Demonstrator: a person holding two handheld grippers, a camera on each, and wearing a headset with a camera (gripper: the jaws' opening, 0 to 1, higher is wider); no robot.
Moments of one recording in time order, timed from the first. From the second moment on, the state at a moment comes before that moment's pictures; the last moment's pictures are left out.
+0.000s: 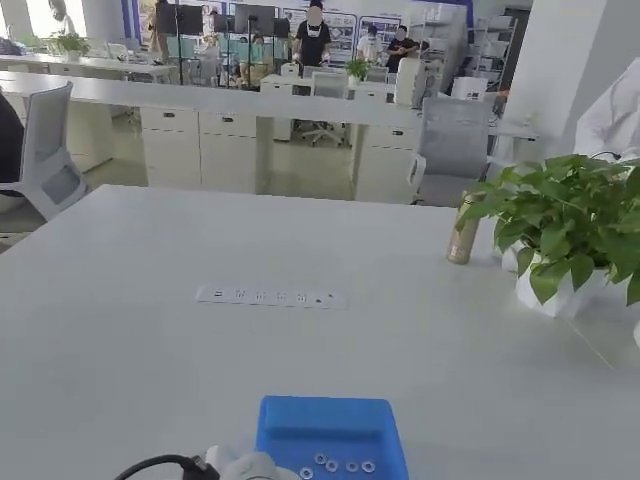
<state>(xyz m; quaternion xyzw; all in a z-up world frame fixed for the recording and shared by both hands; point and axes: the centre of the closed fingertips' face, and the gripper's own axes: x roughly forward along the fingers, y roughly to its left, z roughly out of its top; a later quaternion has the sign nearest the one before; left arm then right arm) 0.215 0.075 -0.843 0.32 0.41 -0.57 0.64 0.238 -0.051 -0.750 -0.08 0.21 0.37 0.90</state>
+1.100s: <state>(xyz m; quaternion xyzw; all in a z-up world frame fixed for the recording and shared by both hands) 0.216 0.099 -0.821 0.20 0.39 -0.48 0.76 0.255 -0.084 -0.724 -0.05 0.16 0.31 0.94</state>
